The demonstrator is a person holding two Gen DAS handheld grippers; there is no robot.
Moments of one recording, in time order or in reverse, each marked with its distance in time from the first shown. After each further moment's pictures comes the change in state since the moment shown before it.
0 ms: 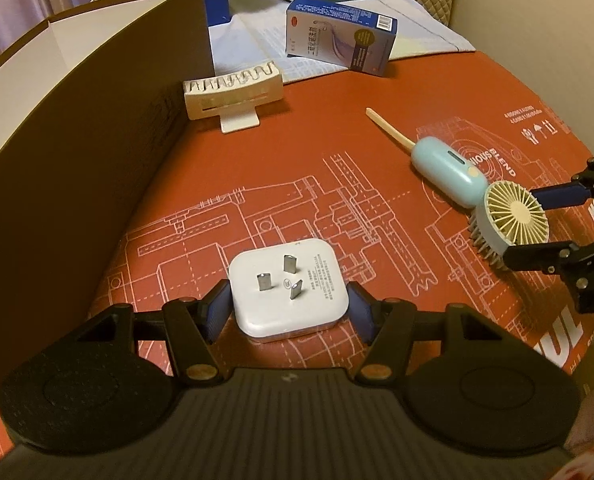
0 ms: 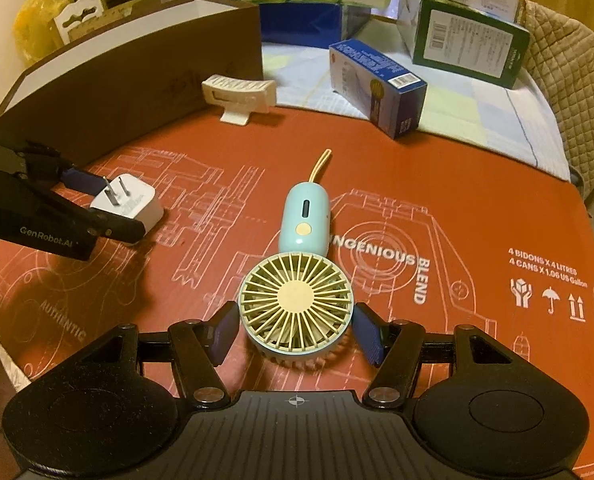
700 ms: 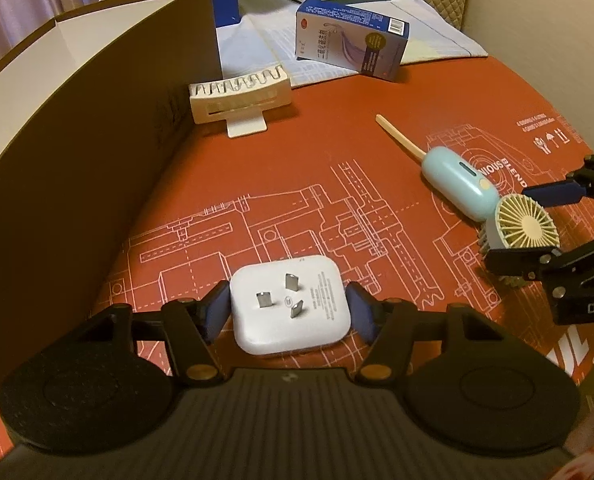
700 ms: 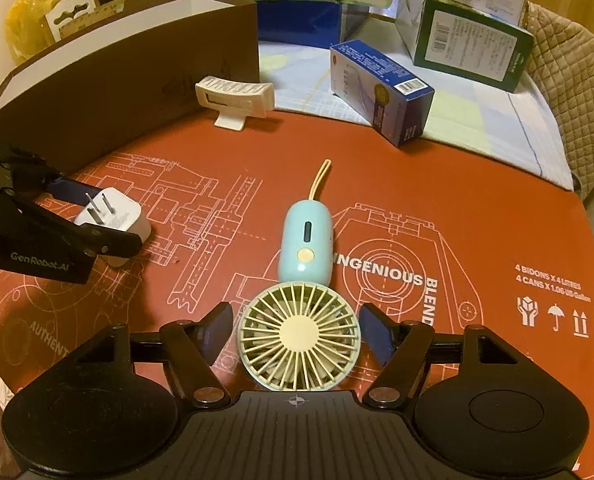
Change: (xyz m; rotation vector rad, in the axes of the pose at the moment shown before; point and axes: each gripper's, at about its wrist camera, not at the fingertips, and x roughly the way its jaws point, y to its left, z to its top) left arm 0.006 -0.004 0.008 -0.026 -0.006 0.032; right arm 0.016 0.006 0.017 0.001 0.012 -0.027
